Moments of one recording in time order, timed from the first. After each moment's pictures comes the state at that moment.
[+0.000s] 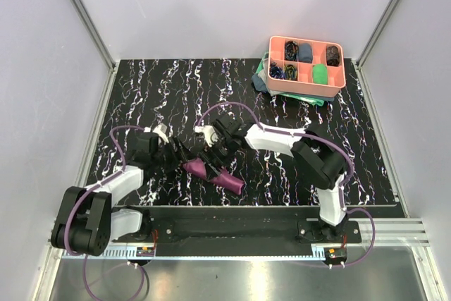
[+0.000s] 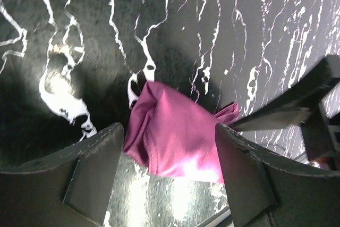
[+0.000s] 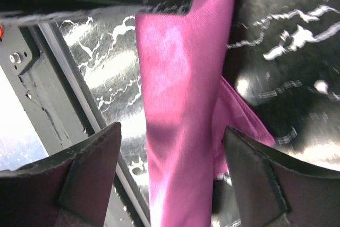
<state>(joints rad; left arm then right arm) -0.18 1.18 0.35 0.05 0.39 -0.67 0.87 2.00 1.34 -0.42 -0.56 0.07</state>
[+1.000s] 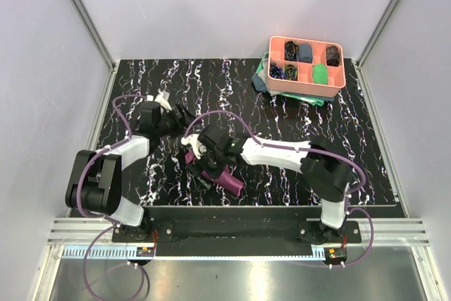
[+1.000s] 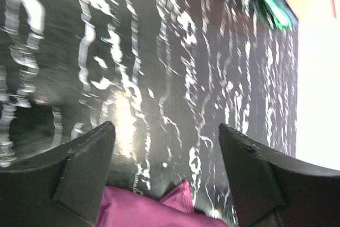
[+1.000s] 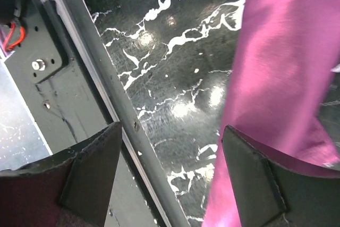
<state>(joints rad) -0.16 1.49 0.68 0.25 0.45 -0.70 1.05 1.87 1.31 -0.39 -0.36 0.15</state>
